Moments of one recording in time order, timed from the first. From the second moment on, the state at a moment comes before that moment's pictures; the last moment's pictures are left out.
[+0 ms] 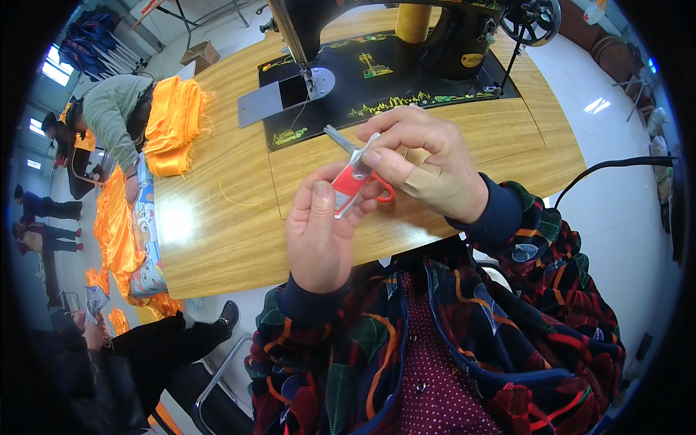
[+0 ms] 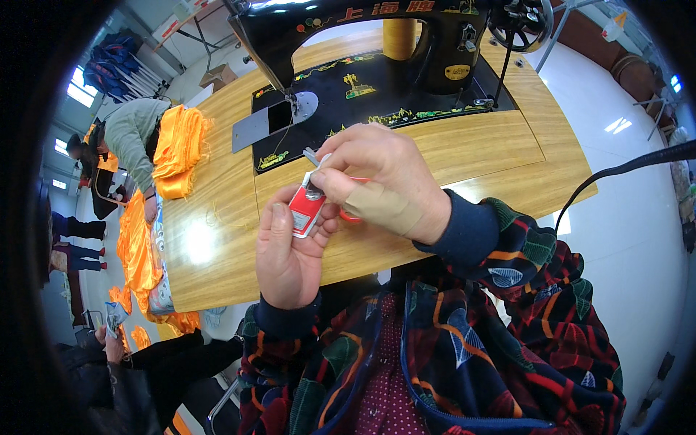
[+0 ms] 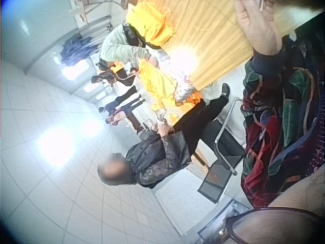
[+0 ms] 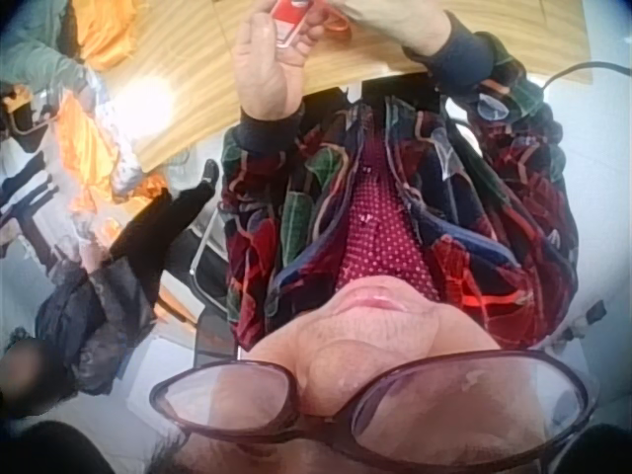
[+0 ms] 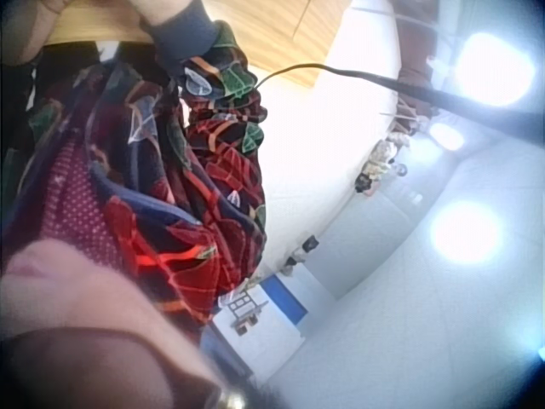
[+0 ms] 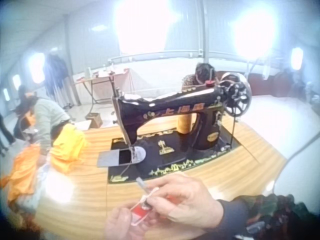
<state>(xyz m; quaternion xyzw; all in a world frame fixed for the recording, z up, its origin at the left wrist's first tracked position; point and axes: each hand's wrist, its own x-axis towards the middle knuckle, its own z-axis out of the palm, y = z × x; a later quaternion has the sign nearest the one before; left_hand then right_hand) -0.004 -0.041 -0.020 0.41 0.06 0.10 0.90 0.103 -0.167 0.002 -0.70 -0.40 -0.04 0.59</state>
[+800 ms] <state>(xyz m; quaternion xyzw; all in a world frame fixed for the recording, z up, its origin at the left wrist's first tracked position) -0.003 -0.039 -0.020 0.42 0.05 0.10 0.90 0.099 -0.168 0.001 -0.68 -0.35 0.12 0.63</state>
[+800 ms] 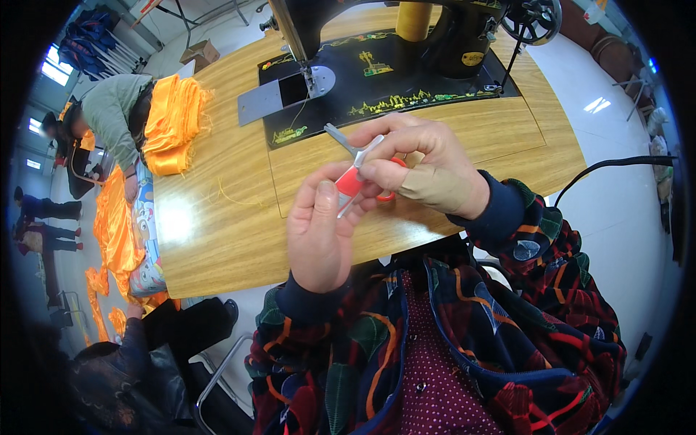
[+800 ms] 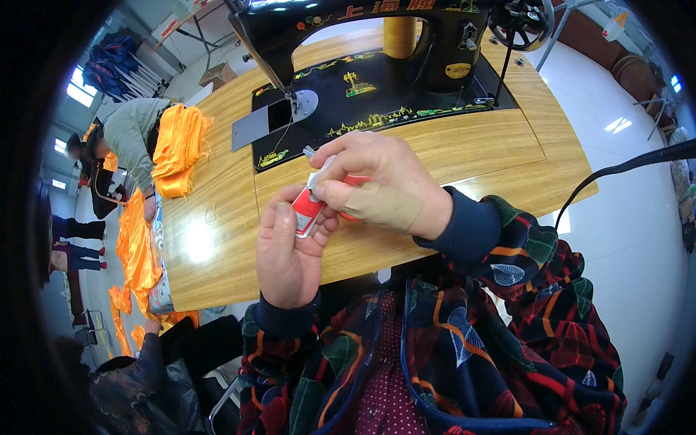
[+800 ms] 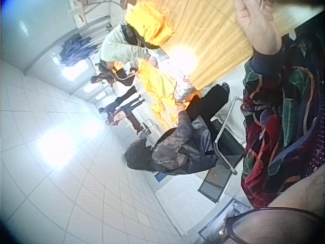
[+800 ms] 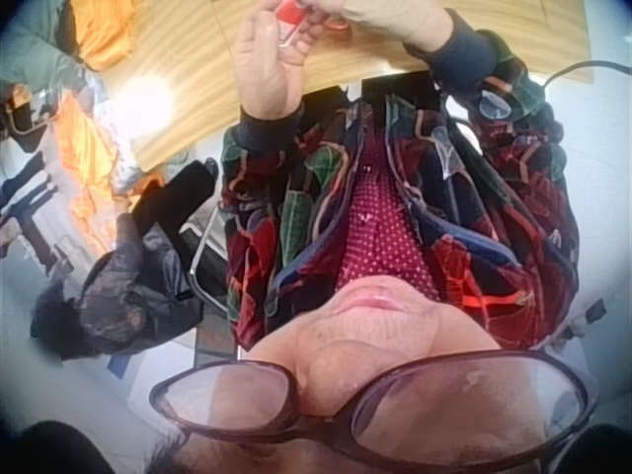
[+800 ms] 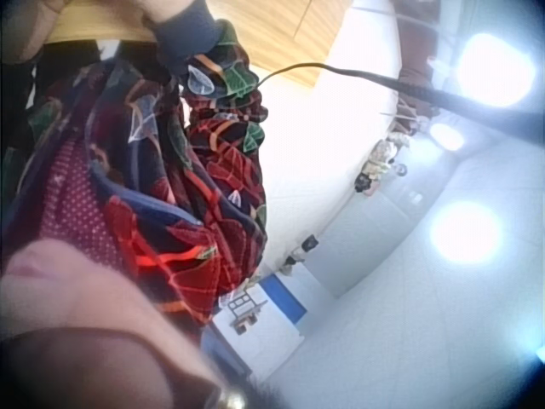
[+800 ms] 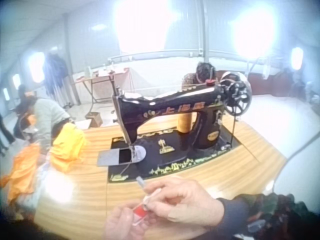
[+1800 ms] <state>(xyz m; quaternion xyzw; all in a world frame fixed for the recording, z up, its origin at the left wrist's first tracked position) -0.003 -0.037 -0.018 0.50 0.13 0.13 0.85 0.091 -0.169 0.010 -0.70 -0.50 -0.03 0.51</state>
